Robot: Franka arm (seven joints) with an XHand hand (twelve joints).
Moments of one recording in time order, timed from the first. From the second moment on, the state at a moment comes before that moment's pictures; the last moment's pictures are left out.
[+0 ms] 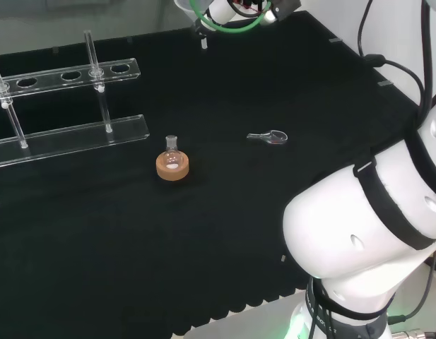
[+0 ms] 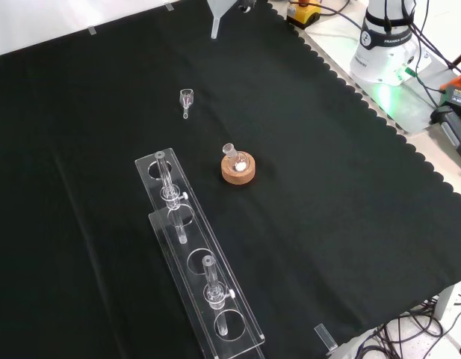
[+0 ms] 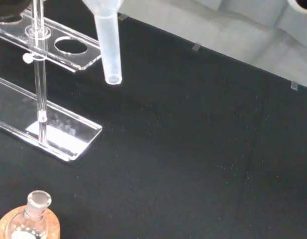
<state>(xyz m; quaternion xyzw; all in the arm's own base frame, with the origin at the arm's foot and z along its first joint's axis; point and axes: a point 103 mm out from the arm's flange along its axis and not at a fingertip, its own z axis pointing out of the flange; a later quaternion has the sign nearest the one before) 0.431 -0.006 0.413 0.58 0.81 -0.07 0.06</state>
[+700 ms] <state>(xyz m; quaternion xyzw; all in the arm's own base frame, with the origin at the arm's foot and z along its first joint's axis) 0.447 0.034 0.384 0.57 0.81 -0.09 0.07</state>
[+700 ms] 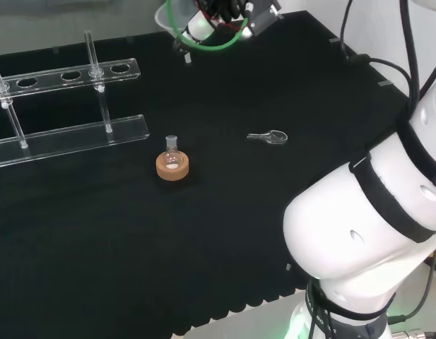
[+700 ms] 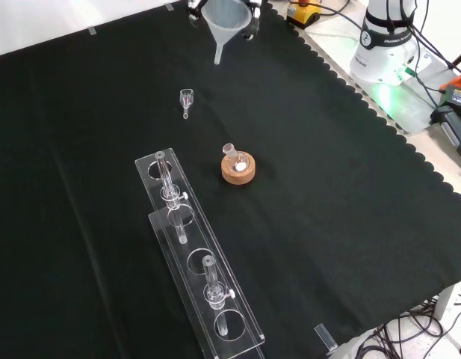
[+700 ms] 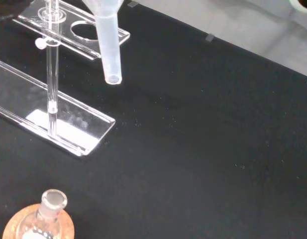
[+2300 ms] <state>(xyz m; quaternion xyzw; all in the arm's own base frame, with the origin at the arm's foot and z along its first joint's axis) 0.577 0.132 0.345 0.54 0.84 -0.06 0.05</state>
